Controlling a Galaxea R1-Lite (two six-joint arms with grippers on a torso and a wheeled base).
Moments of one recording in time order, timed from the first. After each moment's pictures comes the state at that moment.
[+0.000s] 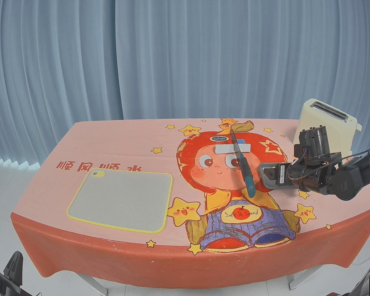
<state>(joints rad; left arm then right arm) 0.01 0.03 -0.02 0.00 0.00 -0.01 0.39 1.88 -0.87 -0.37 -0.31 0.23</state>
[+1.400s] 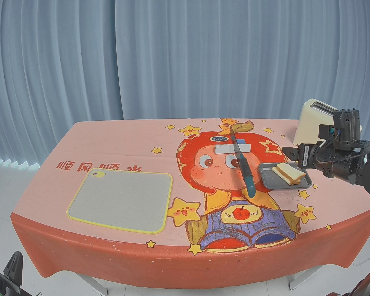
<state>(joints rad) 0.01 0.03 -0.02 0.00 0.00 -0.01 0.32 1.67 -0.82 -0.37 -0.25 0.20</state>
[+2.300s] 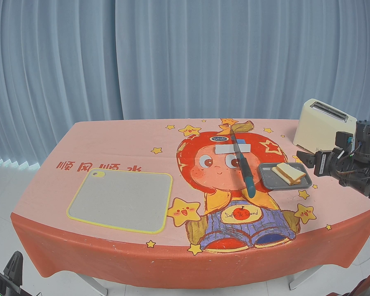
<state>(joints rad) 0.01 0.03 -0.02 0.00 0.00 -0.01 0.24 1.56 -0.63 -0.54 -0.15 0.12</state>
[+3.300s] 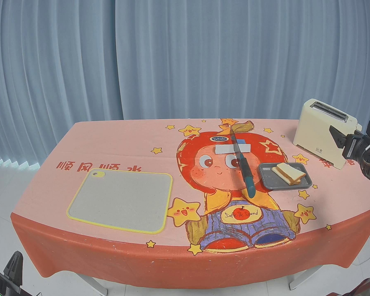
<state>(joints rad) 0.01 0.03 -0.02 0.00 0.00 -0.01 0.07 1.43 -0.49 -0.86 -0.16 0.07</state>
